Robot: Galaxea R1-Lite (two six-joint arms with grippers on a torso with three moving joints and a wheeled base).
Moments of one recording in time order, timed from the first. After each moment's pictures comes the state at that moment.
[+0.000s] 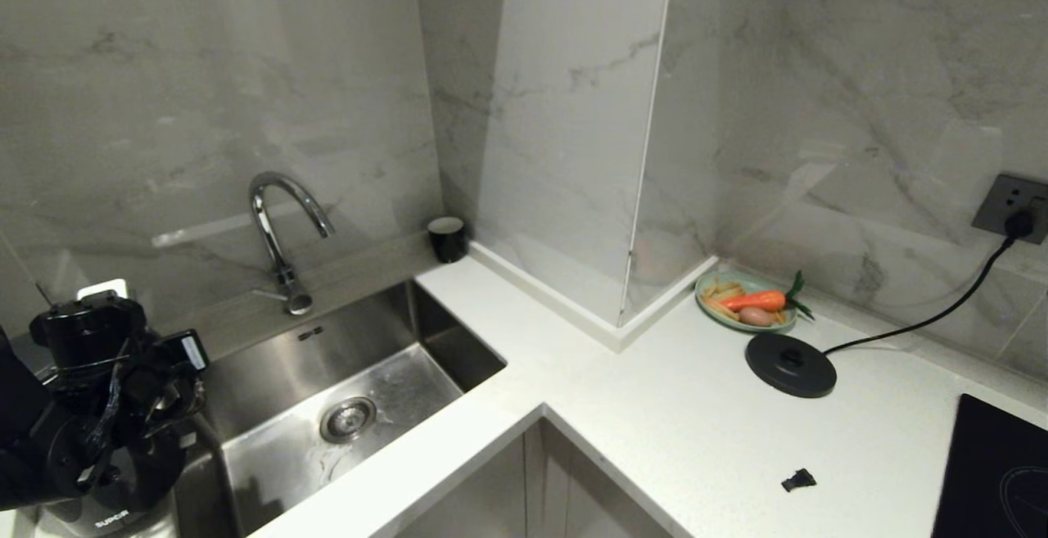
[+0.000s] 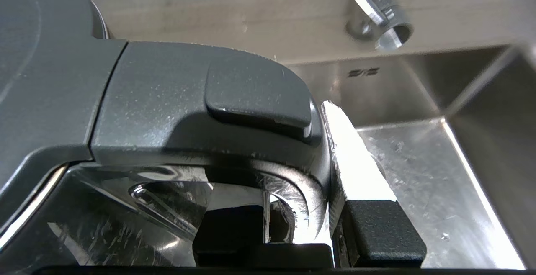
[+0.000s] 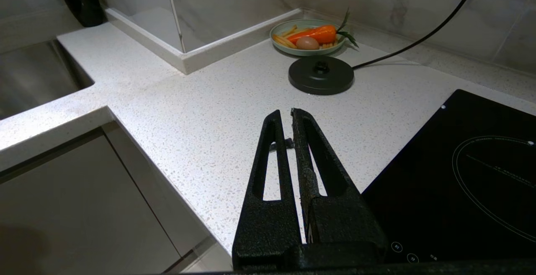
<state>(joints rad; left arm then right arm) 0.24 2.01 -0.54 -1.18 0.31 -0.10 0.00 0.00 0.00 0.00 0.00 0.00</state>
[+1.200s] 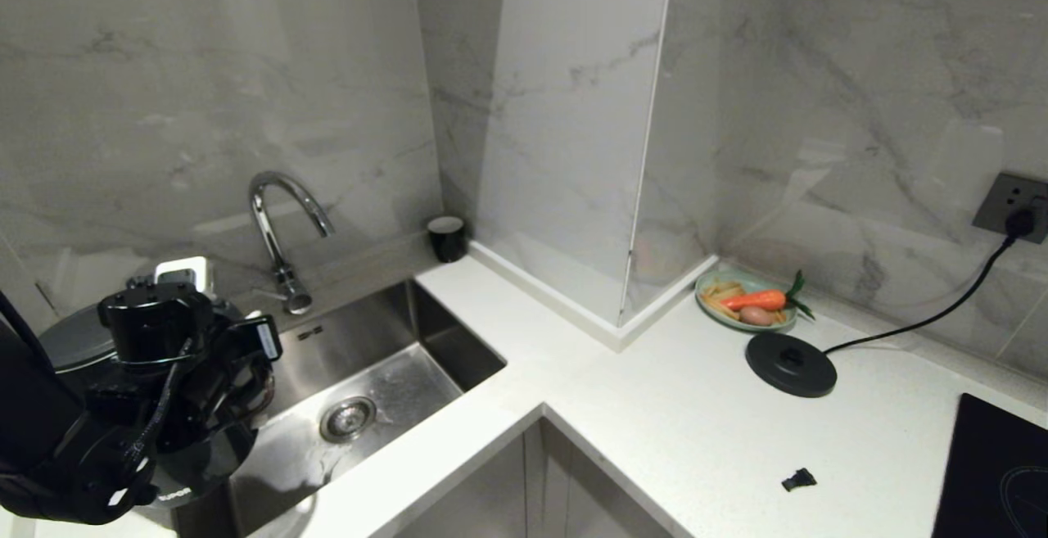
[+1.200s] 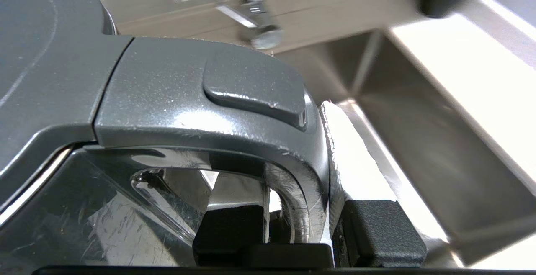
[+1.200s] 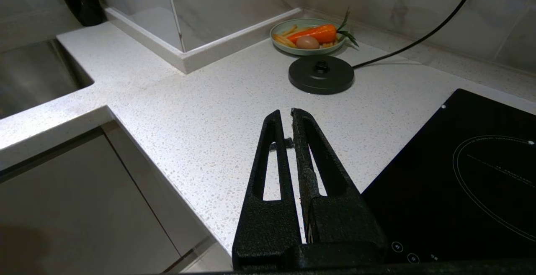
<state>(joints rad) -0.04 1.89 -0.48 -1.17 0.37 -0.10 0.00 0.00 0.00 0.00 0.00 0.00</state>
